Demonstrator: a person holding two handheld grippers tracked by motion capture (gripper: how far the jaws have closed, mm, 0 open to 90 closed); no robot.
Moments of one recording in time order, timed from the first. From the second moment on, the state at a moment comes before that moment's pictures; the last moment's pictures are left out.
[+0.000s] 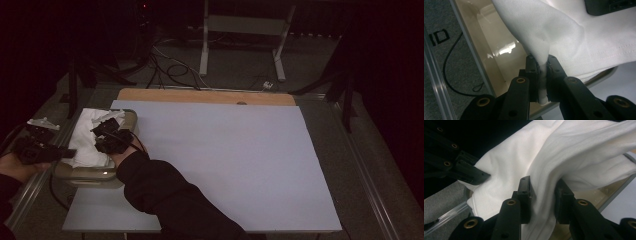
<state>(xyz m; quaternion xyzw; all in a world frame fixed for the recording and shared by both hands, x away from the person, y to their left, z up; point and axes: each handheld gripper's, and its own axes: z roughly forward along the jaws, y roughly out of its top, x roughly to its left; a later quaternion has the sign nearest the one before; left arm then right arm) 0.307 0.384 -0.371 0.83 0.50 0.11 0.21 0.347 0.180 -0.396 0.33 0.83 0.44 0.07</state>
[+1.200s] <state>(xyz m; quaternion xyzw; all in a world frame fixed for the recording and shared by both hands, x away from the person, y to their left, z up) 0.326 0.382 -0.394 0.81 0.53 0.14 0.19 0.361 0.188 -0.420 0.31 0.83 0.45 0.07</state>
